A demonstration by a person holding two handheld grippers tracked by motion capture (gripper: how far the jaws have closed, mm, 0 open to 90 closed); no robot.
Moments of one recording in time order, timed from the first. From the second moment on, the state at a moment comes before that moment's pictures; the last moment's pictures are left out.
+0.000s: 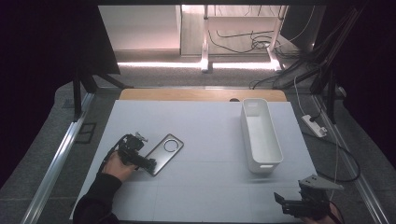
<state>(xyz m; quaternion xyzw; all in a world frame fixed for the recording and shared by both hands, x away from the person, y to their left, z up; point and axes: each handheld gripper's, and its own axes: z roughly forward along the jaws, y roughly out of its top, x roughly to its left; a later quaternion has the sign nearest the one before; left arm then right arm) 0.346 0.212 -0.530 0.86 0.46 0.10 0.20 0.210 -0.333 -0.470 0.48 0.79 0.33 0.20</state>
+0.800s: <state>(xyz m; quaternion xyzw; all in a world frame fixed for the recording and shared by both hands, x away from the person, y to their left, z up) 0.343 0.228 -0.523 0.84 0.47 0.03 0.25 0.210 -0.333 -0.471 0.48 0.79 0.33 0.19</state>
